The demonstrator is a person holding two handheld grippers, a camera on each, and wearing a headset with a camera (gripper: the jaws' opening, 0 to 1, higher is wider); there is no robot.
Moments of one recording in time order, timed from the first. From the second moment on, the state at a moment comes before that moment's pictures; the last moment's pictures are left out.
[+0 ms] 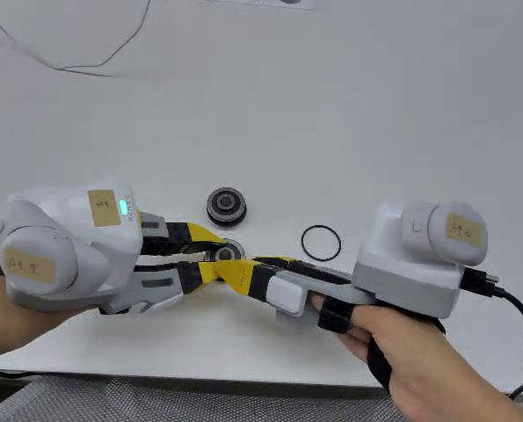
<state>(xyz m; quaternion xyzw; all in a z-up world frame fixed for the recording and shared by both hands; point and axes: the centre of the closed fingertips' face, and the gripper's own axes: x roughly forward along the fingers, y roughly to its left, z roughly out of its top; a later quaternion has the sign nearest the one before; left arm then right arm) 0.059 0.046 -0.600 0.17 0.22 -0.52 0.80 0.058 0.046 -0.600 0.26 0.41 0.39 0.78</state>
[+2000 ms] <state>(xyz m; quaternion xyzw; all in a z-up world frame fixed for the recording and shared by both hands) 0.057 0.047 -0.599 0.19 0.21 -0.52 0.80 0.066 0.035 -0.610 0.30 0.43 0.35 0.78</state>
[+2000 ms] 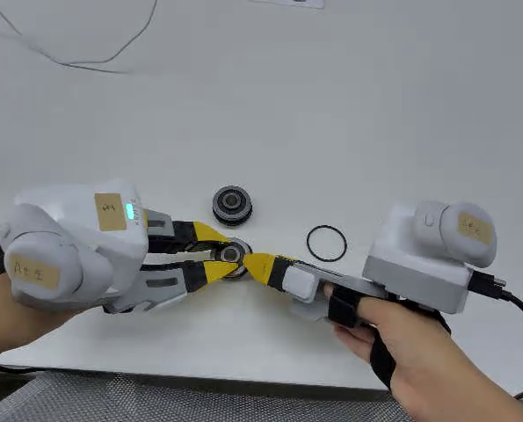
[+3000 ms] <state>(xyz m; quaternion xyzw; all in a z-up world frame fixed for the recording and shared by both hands) 0.059 0.050 -0.601 0.20 0.21 -0.52 0.80 0.064 0.037 -0.604 0.25 0.44 0.35 0.79</state>
